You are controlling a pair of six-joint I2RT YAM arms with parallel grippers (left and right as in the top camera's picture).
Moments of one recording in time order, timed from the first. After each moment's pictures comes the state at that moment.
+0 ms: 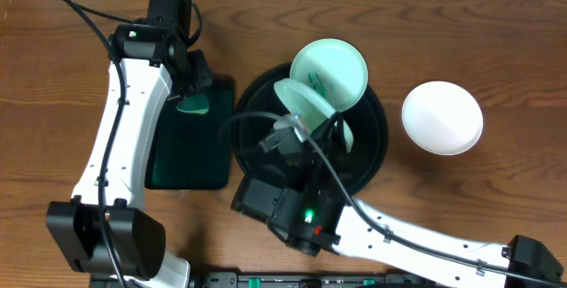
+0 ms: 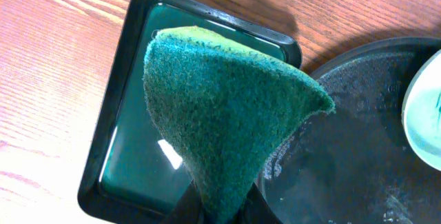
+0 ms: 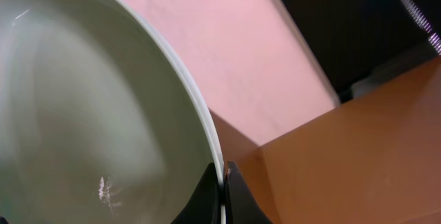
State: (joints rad) left arm -0.09 1.71 1.65 -1.23 -0.09 -0.41; right arm 1.22 1.57 1.26 -0.95 1.48 0.39
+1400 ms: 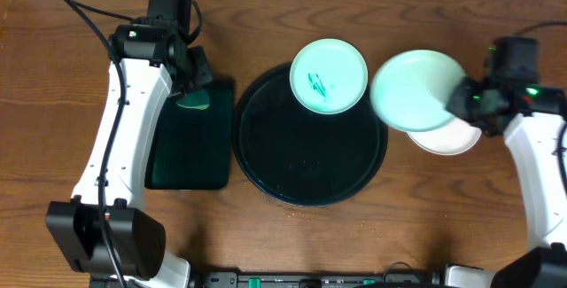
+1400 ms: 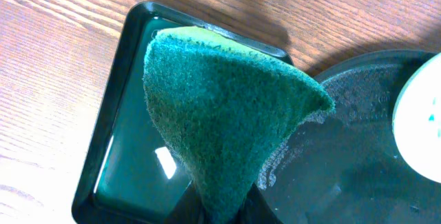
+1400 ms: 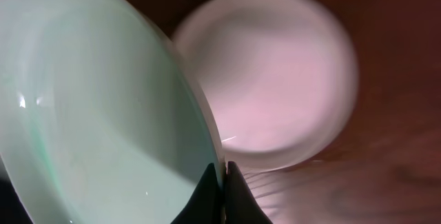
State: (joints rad) left arm -0.09 1.71 1.65 -1.19 -0.09 -0.41; right arm -0.14 1.48 1.23 -0.89 -0.01 0.44
